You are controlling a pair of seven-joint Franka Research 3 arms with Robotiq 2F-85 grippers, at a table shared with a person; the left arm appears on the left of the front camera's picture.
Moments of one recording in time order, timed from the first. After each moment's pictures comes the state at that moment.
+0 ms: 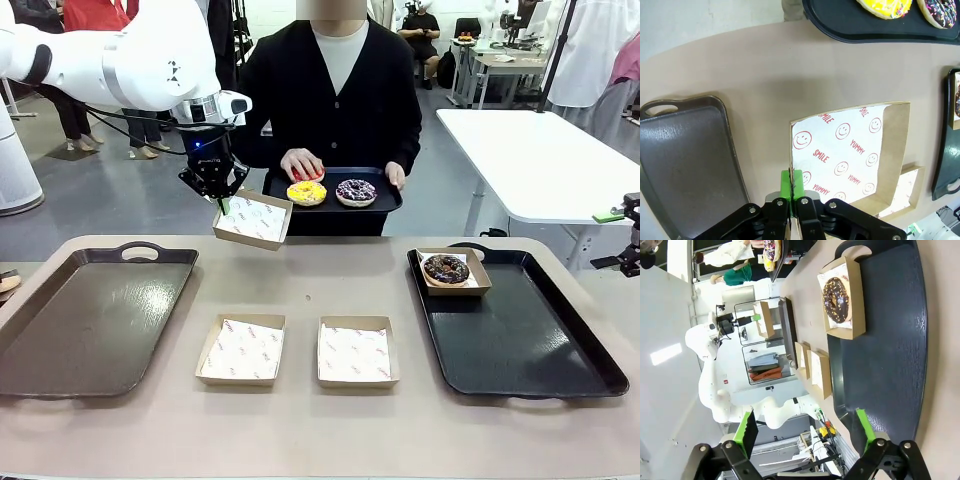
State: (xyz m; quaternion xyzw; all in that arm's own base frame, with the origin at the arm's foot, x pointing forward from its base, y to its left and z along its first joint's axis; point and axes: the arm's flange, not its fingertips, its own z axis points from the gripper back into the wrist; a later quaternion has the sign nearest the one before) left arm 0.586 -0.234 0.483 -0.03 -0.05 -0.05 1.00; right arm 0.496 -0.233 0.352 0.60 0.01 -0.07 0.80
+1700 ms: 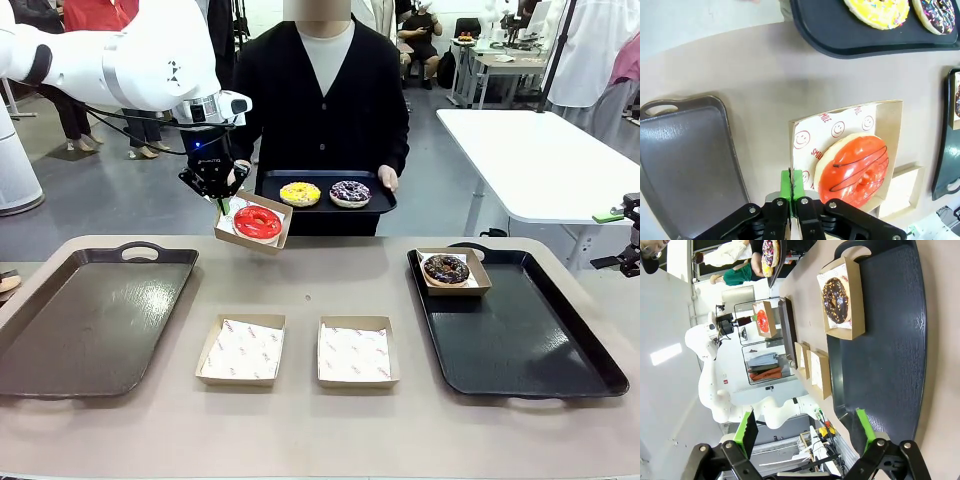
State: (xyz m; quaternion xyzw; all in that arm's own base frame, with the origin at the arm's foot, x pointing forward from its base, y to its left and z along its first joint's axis) left arm 0.586 -0.234 0.483 -0.03 -0.05 -0.05 1.00; right arm 0.497 -0.234 0.351 0.60 0.01 -0.07 0.80
